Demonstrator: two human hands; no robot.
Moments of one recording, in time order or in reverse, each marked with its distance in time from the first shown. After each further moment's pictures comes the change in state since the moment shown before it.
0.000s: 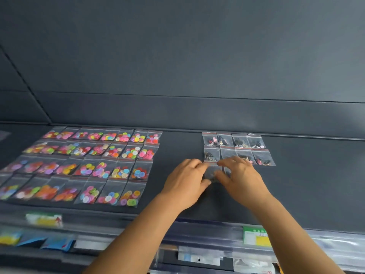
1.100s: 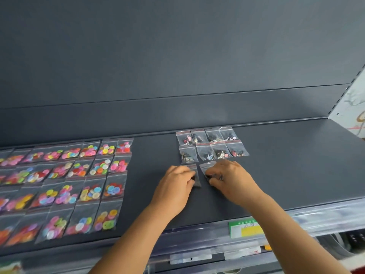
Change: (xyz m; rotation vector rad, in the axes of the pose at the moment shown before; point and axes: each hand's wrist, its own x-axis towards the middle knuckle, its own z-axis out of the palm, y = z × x) left_hand 0.015 -0.006 0.031 -0.116 0.027 0.086; right_hand -0.011 0.030 -0.003 -0.021 -0.062 0.034
